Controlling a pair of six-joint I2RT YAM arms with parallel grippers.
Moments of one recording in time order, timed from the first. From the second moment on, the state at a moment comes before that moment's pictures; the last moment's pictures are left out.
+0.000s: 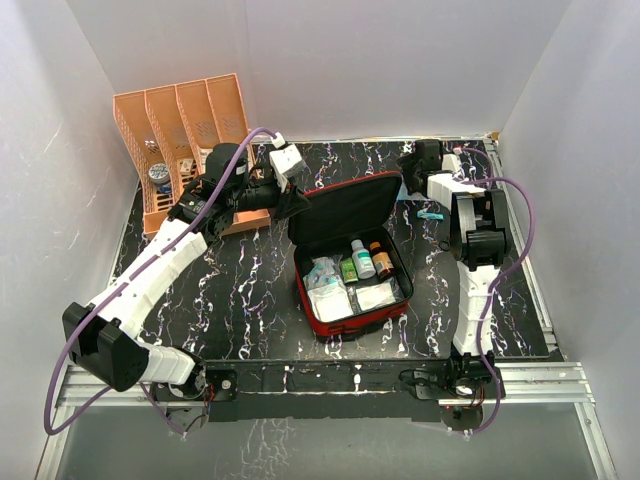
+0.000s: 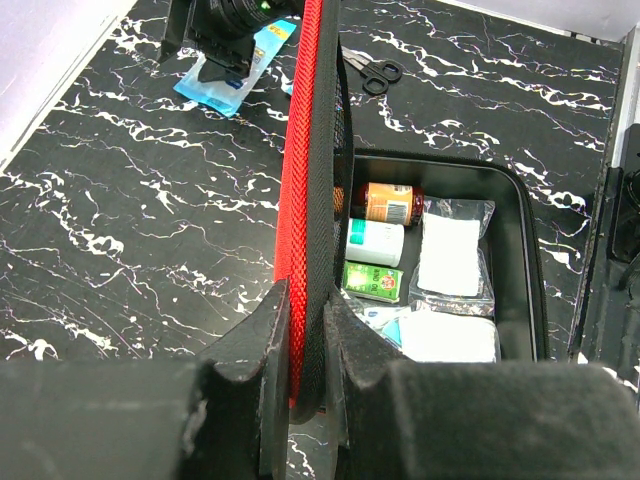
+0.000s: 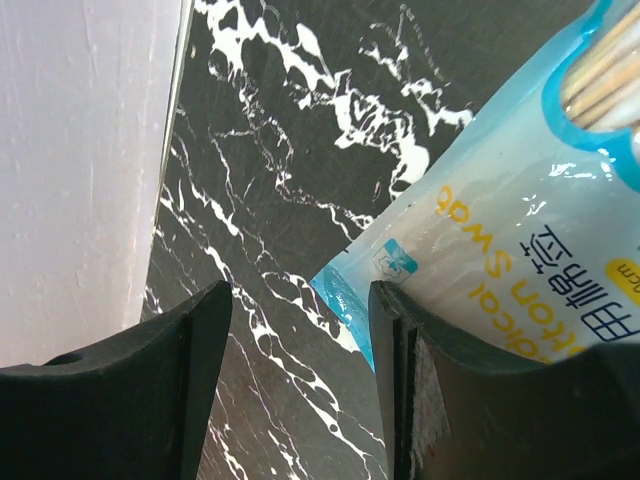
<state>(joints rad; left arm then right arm) -0.51 1.35 1.31 -0.36 0.63 0.26 0.06 2.25 1.60 0.01 0.14 1.21</state>
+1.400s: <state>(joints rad) -0.51 1.33 1.30 -0.36 0.63 0.28 0.05 2.05 1.46 -0.49 0.24 1.18</state>
